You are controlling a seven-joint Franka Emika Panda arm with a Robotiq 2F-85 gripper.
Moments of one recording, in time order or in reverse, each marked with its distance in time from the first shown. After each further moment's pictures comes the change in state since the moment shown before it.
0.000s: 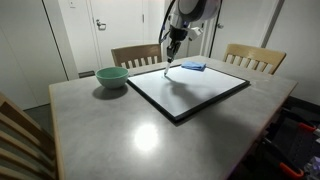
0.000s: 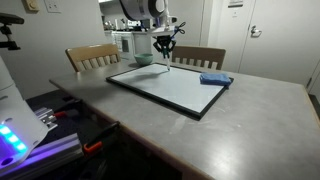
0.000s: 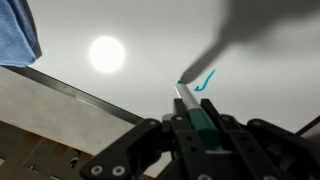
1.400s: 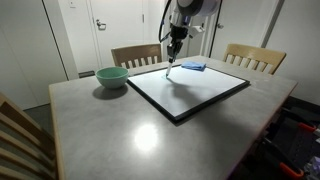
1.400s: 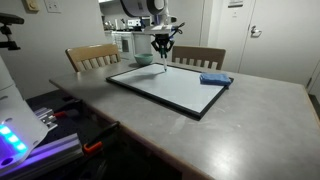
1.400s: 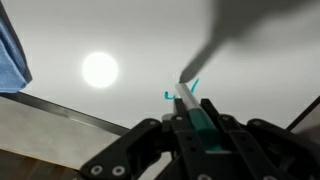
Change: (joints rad) arm -0.002 -0.024 0.011 0.001 0.061 -0.098 0.037
